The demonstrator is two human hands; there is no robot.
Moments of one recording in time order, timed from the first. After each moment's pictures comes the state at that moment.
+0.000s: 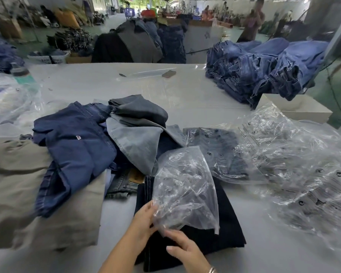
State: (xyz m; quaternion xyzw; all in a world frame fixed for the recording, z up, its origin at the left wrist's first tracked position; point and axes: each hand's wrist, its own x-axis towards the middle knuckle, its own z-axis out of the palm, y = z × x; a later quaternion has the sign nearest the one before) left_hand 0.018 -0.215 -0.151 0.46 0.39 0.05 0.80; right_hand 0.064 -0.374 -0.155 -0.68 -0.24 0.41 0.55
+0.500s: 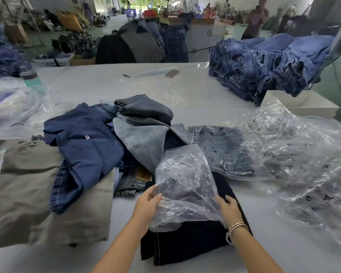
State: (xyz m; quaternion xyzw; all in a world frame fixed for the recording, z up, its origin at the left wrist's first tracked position) left_hand 0.022 -0.192 -0.134 0.56 0.39 0.13 0.72; right_hand 0.168 -0.380 -0.158 -0.77 0.08 0.26 0.57
